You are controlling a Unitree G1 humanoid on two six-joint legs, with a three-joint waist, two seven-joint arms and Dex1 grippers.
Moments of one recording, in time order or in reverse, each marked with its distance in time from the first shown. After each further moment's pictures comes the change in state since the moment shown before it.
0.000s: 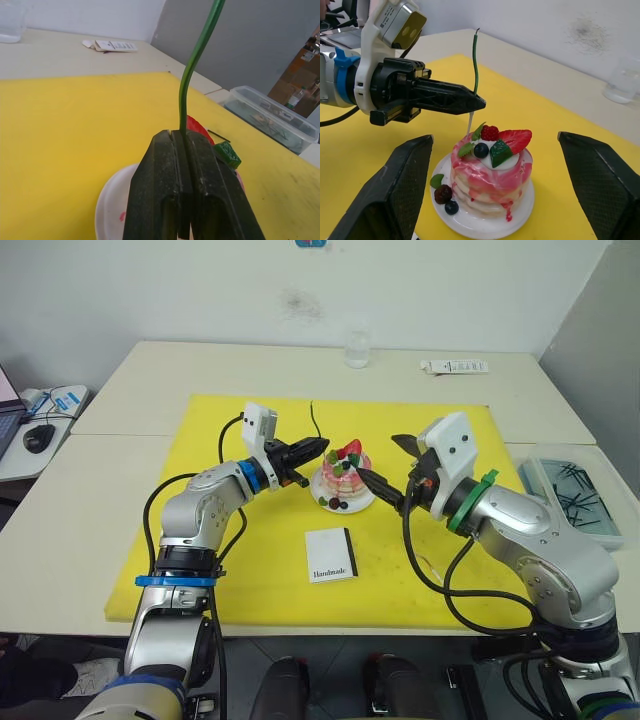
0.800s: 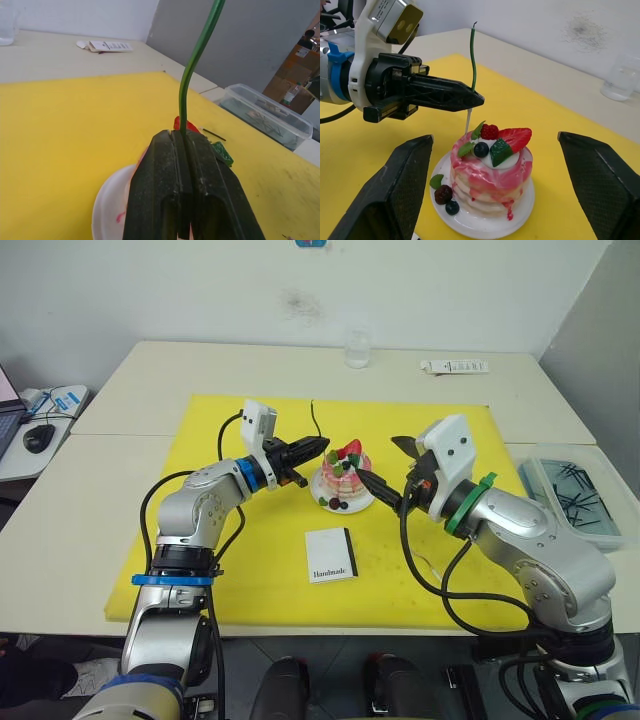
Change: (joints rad) left arm -0.004 0.015 0.000 -0.019 0.000 0.023 -0.021; right arm 0.010 0.028 0.000 -0.007 -0.028 0.010 -0.004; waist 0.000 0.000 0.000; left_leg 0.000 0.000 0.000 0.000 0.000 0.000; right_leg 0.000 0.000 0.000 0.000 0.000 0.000
